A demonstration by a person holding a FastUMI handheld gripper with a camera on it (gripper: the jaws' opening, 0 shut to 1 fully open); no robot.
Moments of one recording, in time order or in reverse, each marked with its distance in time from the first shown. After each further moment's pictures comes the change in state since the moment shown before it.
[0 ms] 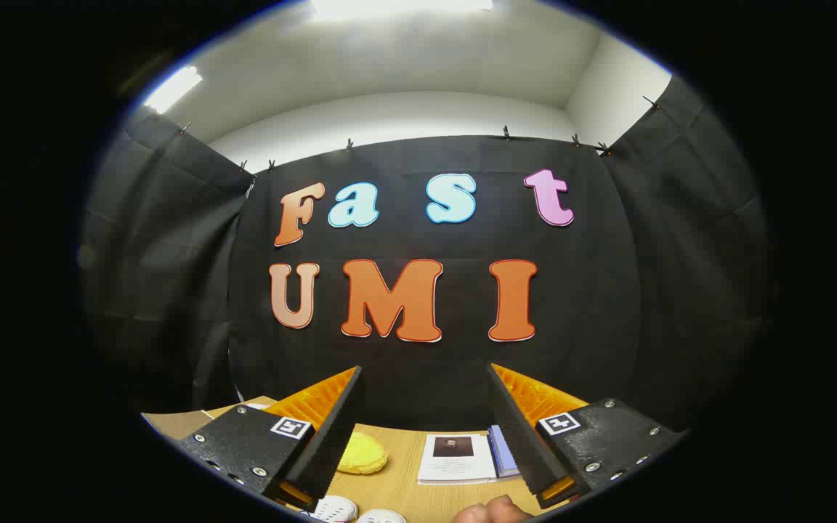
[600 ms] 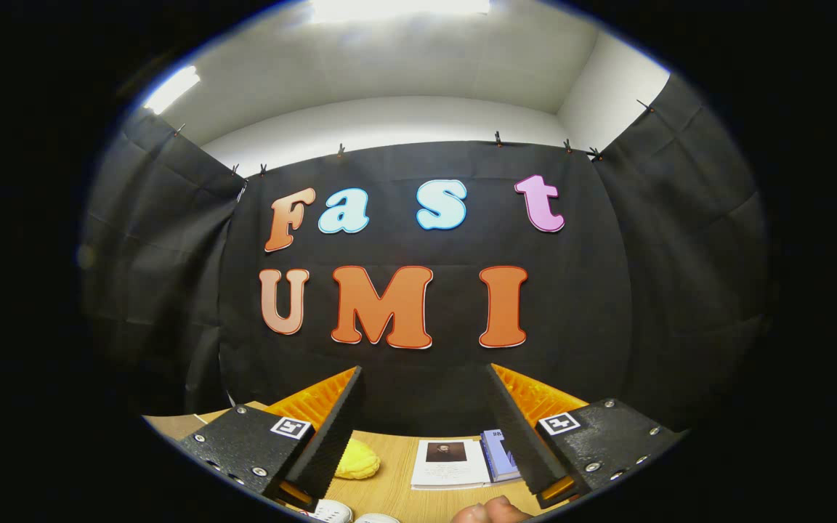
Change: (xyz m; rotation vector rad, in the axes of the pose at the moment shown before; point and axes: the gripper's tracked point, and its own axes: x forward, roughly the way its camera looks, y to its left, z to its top) arm 0.005 -0.010 0.006 -0.004 -0.024 -0.034
